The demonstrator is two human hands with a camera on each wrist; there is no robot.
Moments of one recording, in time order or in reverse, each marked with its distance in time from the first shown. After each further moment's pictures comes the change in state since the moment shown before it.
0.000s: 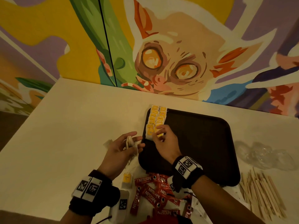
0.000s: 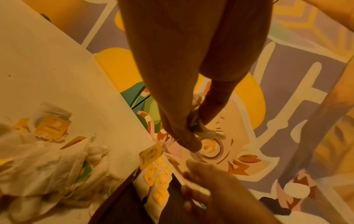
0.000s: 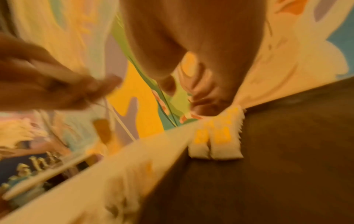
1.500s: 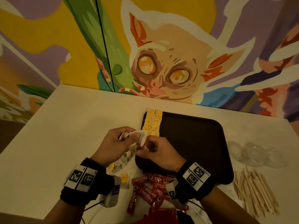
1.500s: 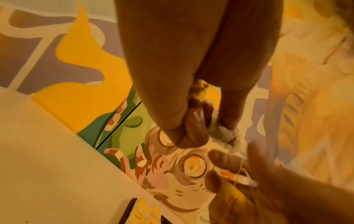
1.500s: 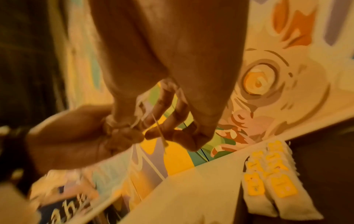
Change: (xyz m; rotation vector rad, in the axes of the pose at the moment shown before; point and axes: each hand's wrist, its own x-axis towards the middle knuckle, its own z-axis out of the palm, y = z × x) left_hand -0.012 0.044 0.011 0.500 -0.030 0.270; right_hand -0.054 -0.043 -0.023 0.111 -0.419 -0.229
